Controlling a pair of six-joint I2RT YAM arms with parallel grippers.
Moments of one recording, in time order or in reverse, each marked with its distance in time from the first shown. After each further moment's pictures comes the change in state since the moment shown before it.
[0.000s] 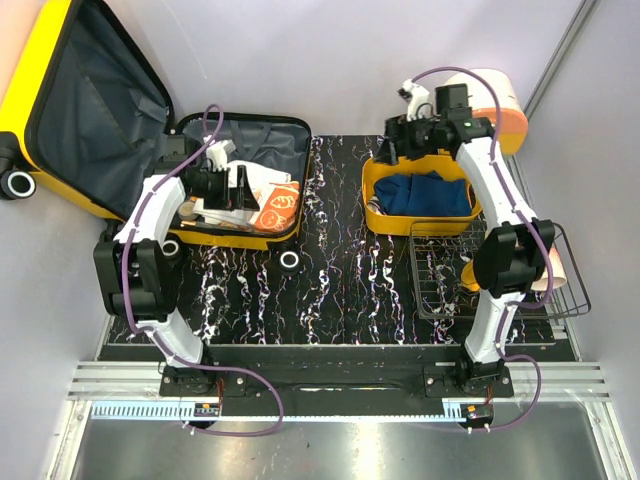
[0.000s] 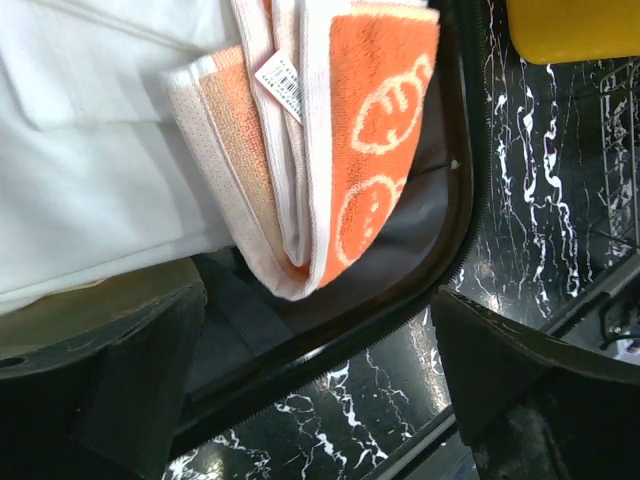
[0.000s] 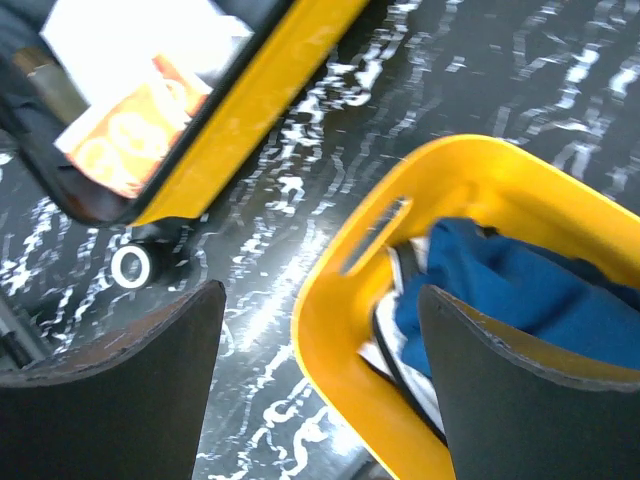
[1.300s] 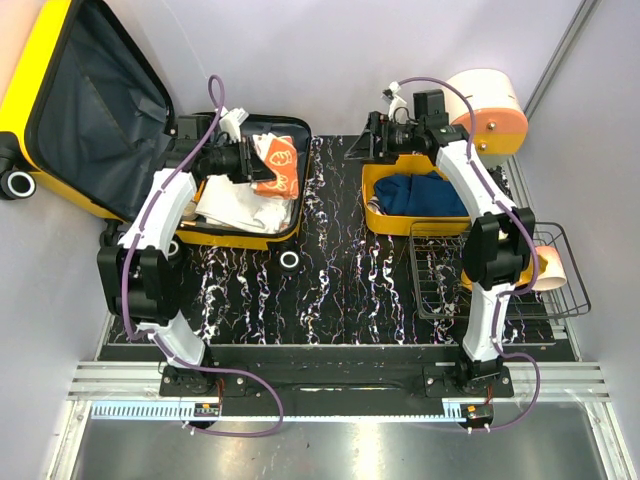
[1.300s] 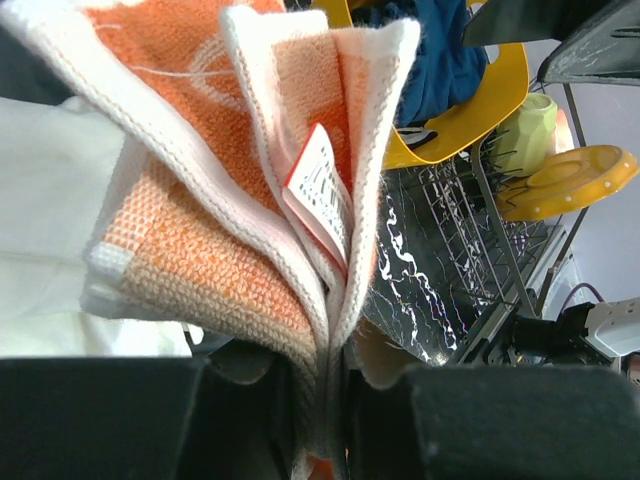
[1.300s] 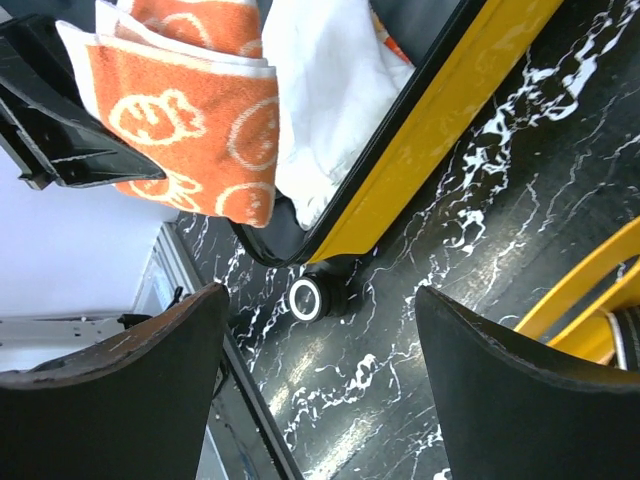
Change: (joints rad) left arm -0.100 -0.003 0.089 0.218 0.168 -0.298; right arm 0.103 0.094 -0.011 0.218 -0.270 0.437
